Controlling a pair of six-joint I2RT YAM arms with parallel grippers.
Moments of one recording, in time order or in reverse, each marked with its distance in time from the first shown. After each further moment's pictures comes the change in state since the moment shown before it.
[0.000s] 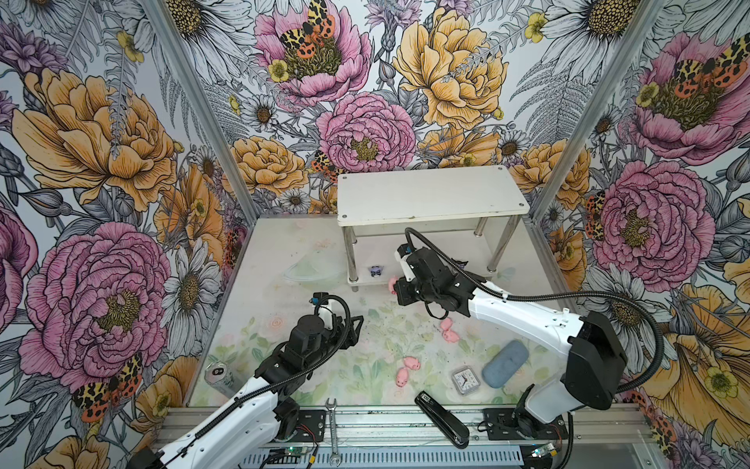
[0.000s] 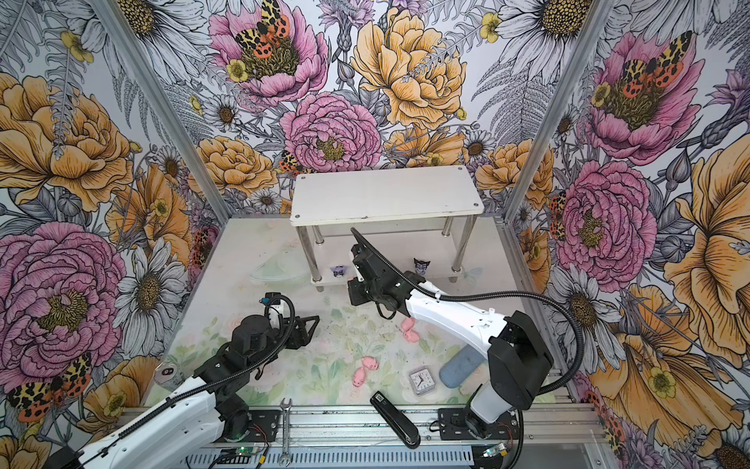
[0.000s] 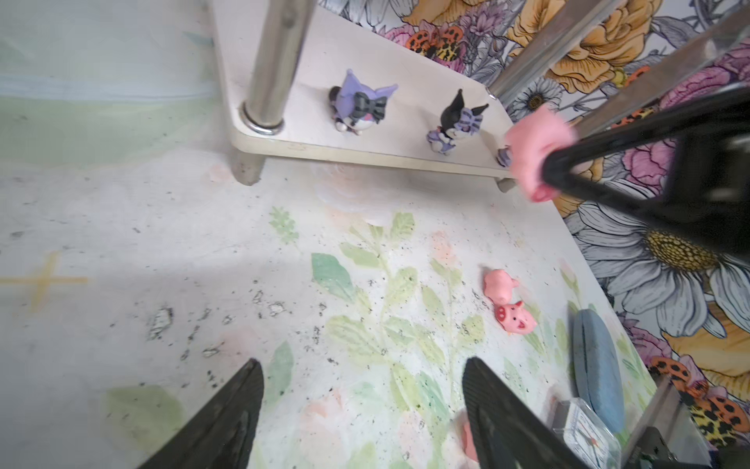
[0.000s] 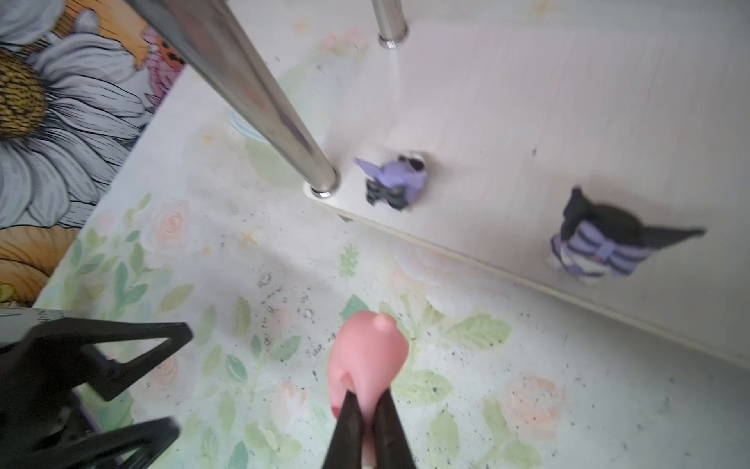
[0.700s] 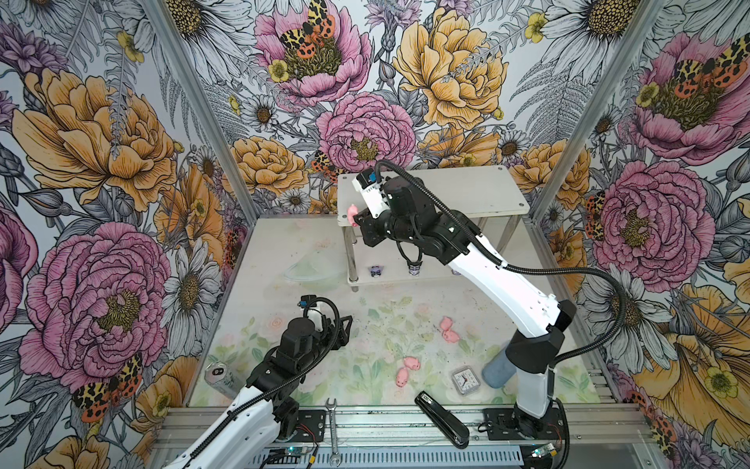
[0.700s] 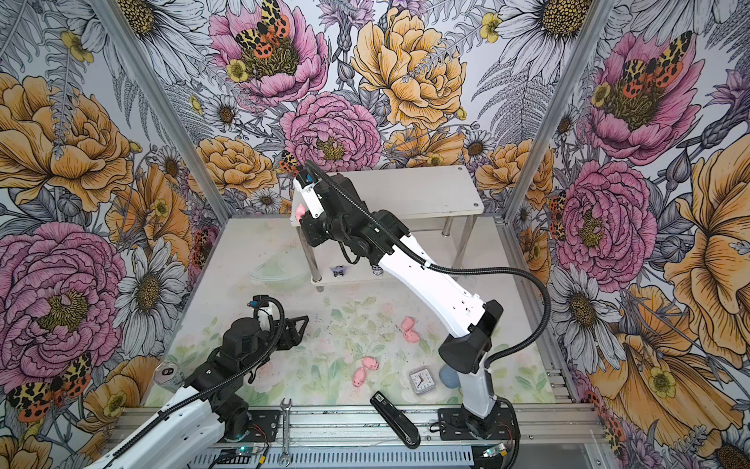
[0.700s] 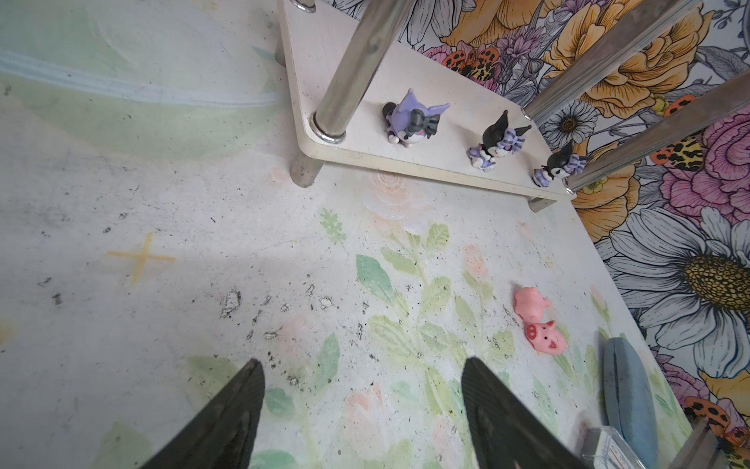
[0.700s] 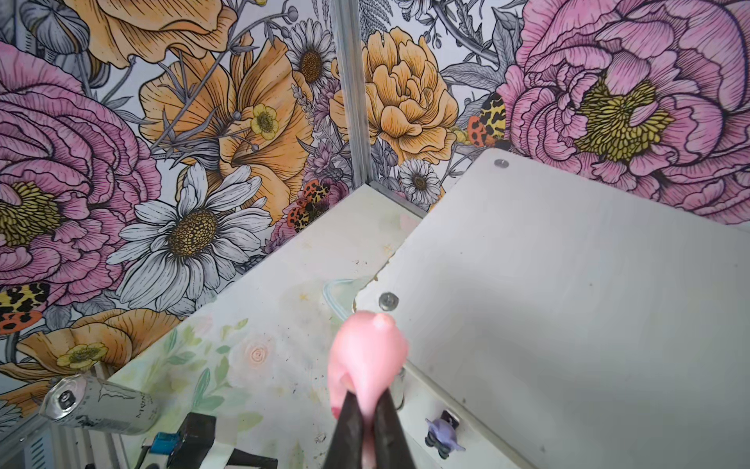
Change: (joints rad) left arm 0.066 -0.082 -0.023 -0.073 0.004 0.004; right arm 0.043 0.431 1.074 -0.367 0.053 -0.283
